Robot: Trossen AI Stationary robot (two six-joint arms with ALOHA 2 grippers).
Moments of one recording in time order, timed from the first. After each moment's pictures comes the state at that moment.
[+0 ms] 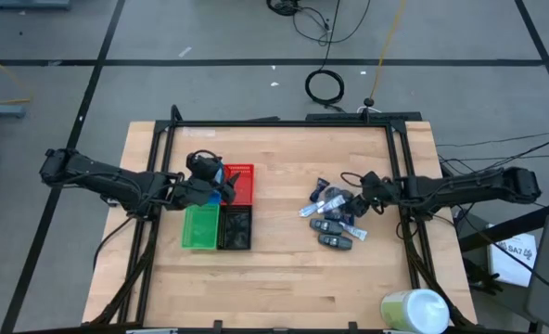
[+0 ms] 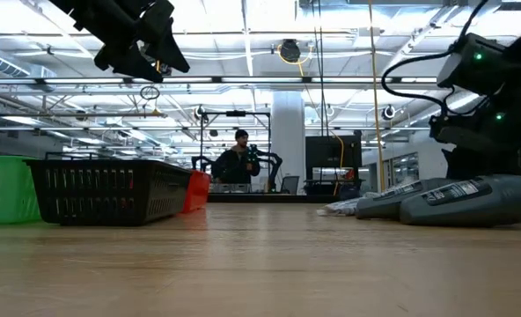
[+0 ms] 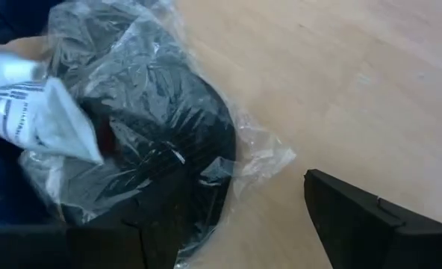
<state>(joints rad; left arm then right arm) -0.17 1.09 0.75 -0.27 -0.89 -0.50 -0.10 0.85 0.23 -0.46 0.22 0.82</state>
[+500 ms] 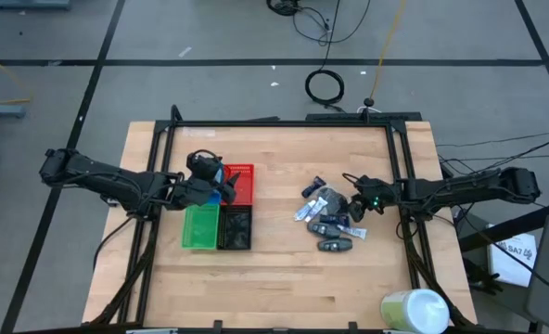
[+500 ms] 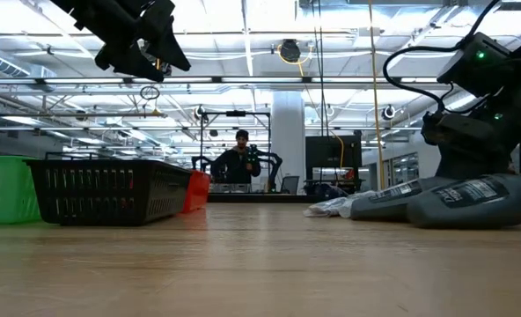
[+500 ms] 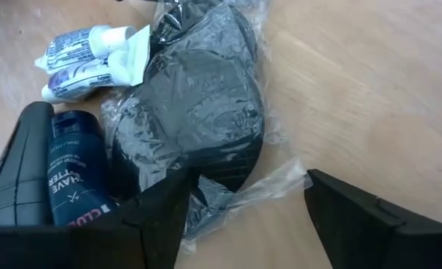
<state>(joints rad) -0.17 1.09 0.75 -0.26 -0.89 -0.51 -0.11 0.85 0.16 -0.16 0.05 0.72</state>
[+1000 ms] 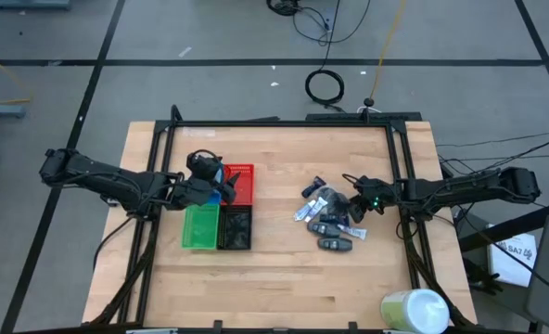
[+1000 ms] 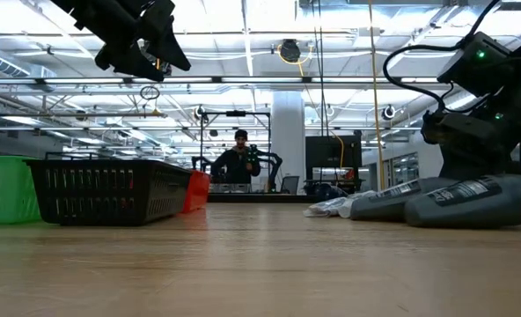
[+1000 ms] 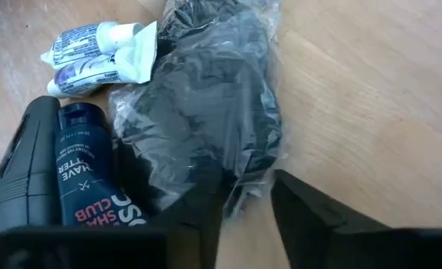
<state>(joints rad) -0.17 1.09 0.75 -0.26 -0.89 -0.51 -0.11 0.85 0.16 -0.15 0.05 0.69</state>
